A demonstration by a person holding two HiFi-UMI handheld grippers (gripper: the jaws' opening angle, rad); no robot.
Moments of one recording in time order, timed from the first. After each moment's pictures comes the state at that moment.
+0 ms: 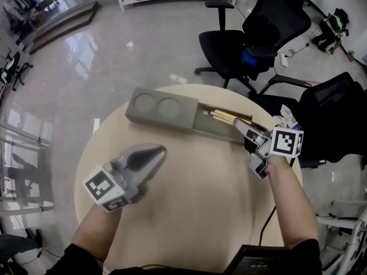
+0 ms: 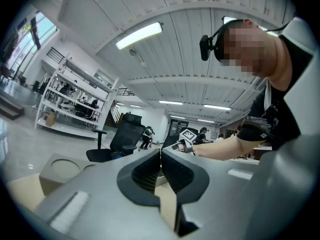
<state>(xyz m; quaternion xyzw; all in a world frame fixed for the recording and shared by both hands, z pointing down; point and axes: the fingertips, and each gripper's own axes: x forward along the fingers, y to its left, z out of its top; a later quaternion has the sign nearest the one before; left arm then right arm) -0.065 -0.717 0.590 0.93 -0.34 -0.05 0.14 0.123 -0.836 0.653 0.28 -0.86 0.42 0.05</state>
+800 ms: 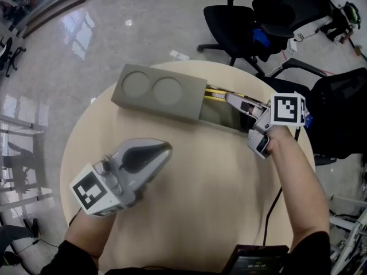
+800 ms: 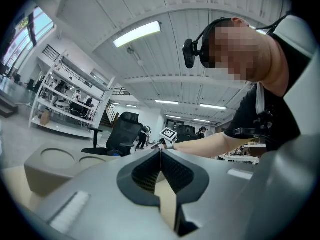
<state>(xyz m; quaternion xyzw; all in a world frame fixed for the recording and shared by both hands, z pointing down) -0.054 -0.735 0.641 0.94 -0.31 -0.05 0.13 0.075 -0.890 0.740 0.26 -0.82 0.50 0.12</state>
